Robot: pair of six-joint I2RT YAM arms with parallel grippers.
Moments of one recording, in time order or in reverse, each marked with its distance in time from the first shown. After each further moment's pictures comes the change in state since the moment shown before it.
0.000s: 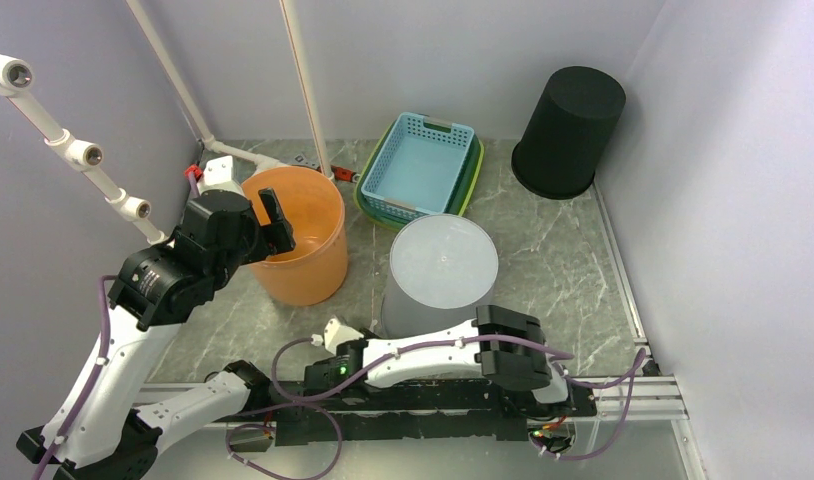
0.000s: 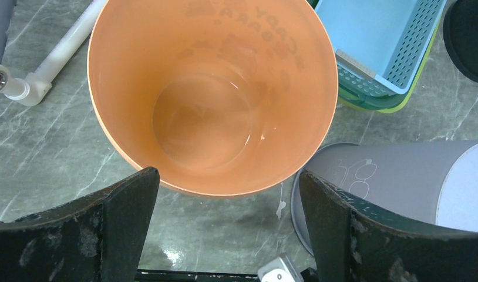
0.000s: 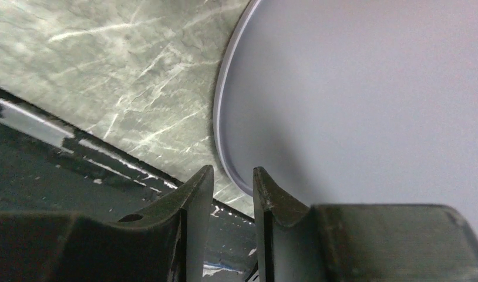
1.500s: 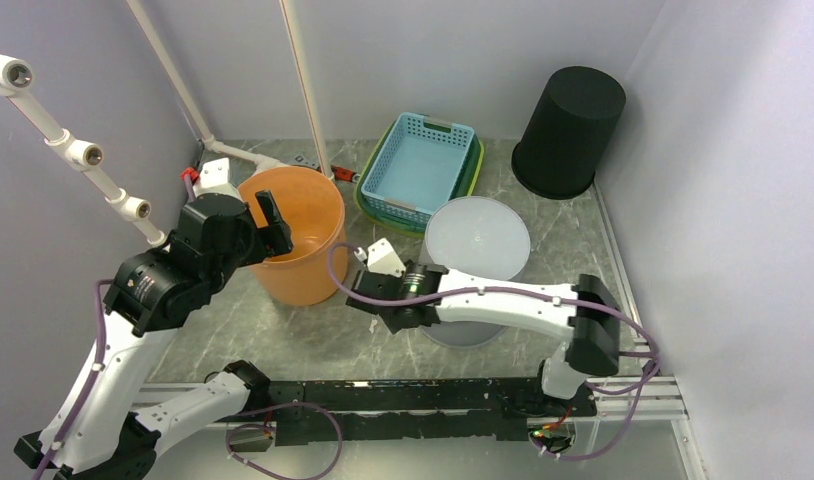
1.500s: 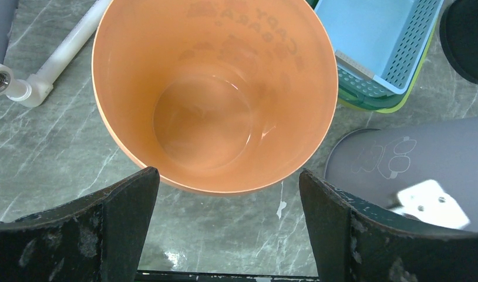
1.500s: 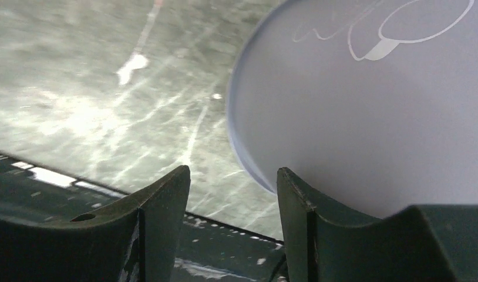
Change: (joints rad) left arm 0.000 -0.020 -0.003 0.000 0.000 0.007; right arm -0.280 -0.354 -0.101 0.106 -0.064 0.001
